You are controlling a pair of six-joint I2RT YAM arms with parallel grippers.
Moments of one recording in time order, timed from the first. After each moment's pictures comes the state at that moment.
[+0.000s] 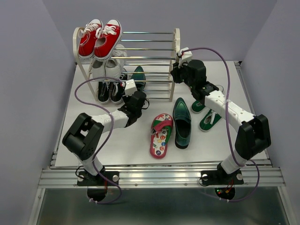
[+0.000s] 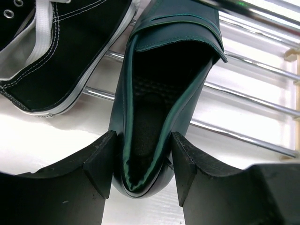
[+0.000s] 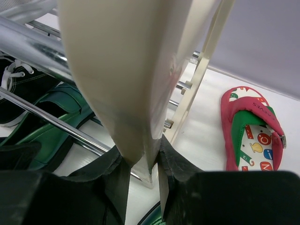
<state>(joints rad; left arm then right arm) -0.63 1.65 0.87 0.27 -0.72 -0.55 0.47 1.61 1.33 0.07 -0.01 0.00</state>
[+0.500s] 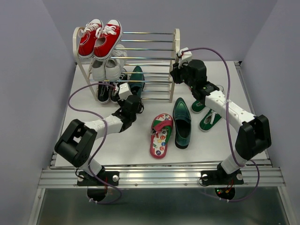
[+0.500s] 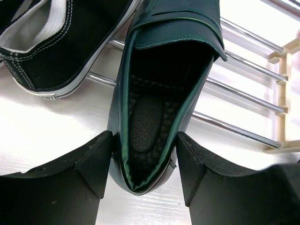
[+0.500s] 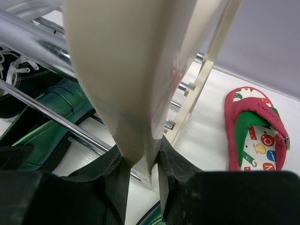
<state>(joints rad) -0.62 1.56 0.76 0.32 -0.66 -0.64 0.47 1.61 1.33 0.07 -0.04 -0.01</state>
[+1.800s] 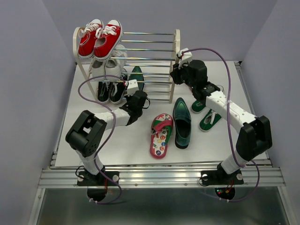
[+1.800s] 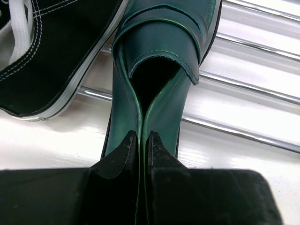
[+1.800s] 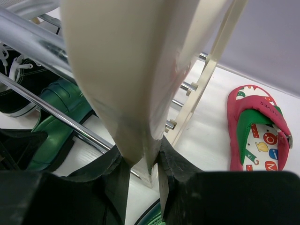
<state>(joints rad) -0.62 1.71 0.92 0.24 -0.70 -0.51 0.47 1.59 1.33 0.05 -0.05 -0.01</state>
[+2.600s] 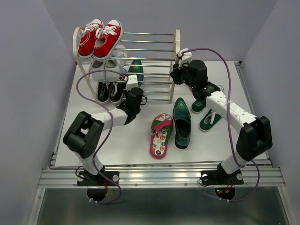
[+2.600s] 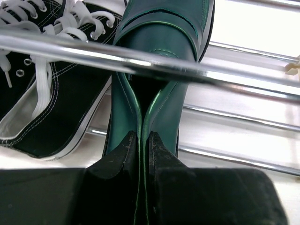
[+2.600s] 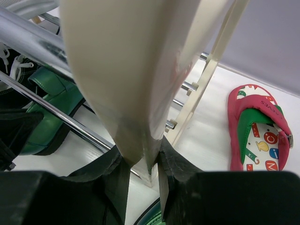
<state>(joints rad) -0.60 1.67 0.89 0.41 -0.68 -0.31 0.47 1.59 1.33 0.04 -0.05 -0.01</state>
